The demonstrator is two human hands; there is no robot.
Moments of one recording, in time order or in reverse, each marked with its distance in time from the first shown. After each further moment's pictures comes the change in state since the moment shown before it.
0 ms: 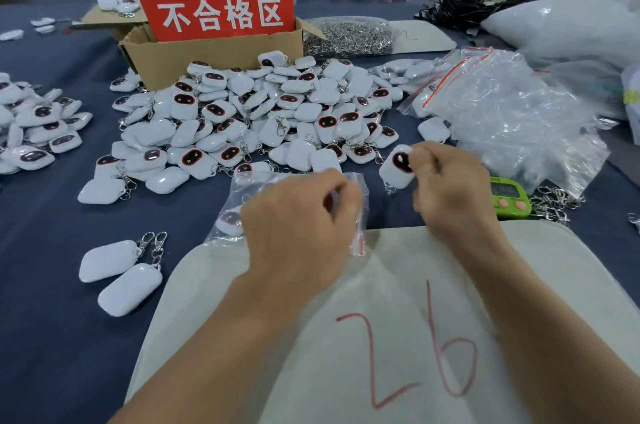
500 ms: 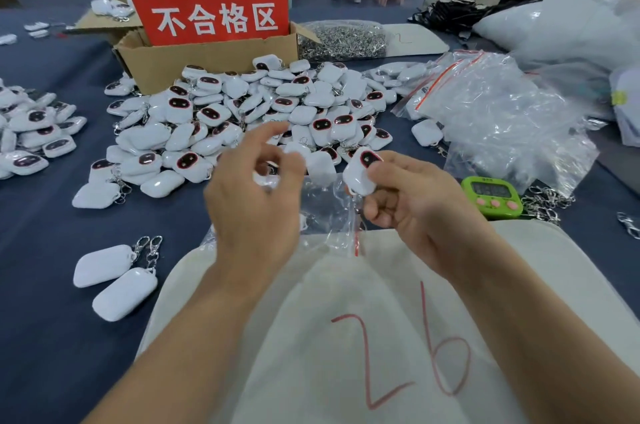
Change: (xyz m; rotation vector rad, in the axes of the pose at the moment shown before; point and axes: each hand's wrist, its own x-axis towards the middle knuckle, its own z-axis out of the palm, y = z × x) left_hand 0.019 -0.027 -0.005 -0.452 0.146 -0.262; right_hand -0.014 -0.029 0.004 0.947 -0.439 0.382
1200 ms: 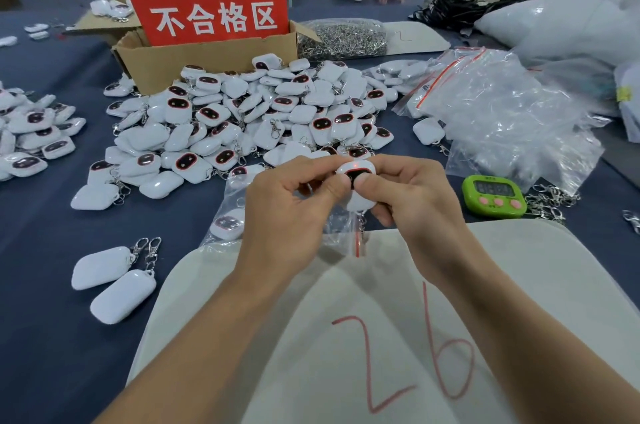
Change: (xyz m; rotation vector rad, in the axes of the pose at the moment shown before) left_hand -0.008 0.007 0.014 -0.320 -0.367 -0.022; right_hand -0.011 0.000 0.012 -0.253 0.029 -0.238
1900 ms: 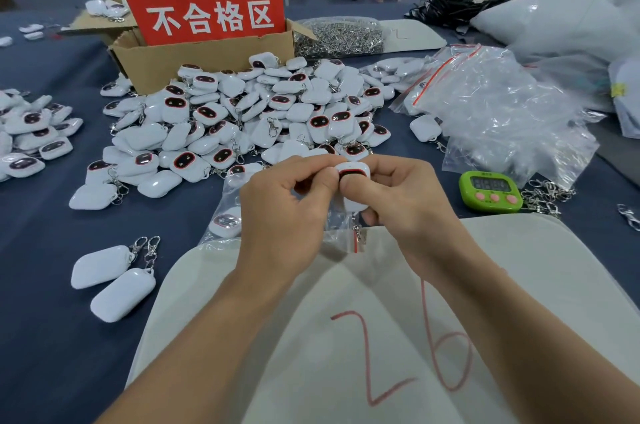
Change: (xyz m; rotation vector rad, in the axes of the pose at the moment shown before) left_hand -0.004 0.007 0.003 0.068 0.084 0.041; right_hand -0.001 0.005 0.006 0.021 -0.001 0.067
